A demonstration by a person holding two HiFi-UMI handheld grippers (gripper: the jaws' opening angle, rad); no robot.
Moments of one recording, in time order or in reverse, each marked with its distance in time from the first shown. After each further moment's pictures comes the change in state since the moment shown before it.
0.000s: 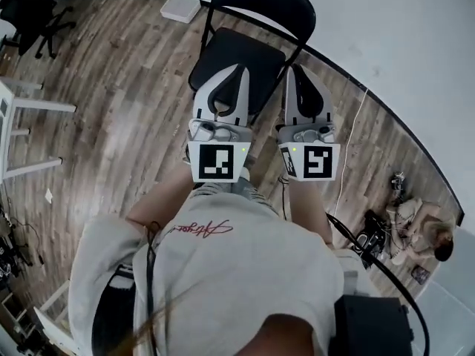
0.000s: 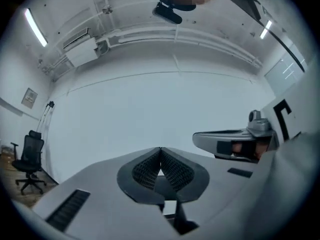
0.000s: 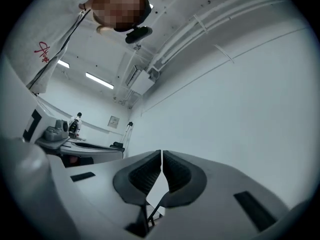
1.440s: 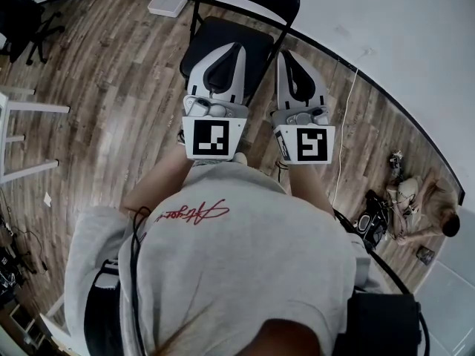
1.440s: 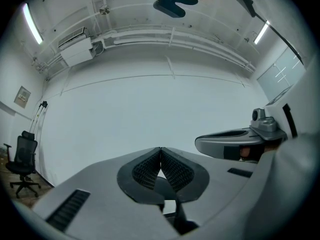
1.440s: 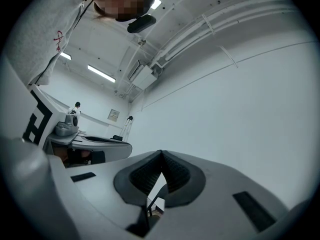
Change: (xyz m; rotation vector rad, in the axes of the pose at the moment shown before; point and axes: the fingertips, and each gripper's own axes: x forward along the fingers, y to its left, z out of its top) left arm -0.018 -0.029 0.018 0.050 -0.025 -0.076; right arm -0.042 0.011 0.012 -0.054 0.056 -0.018
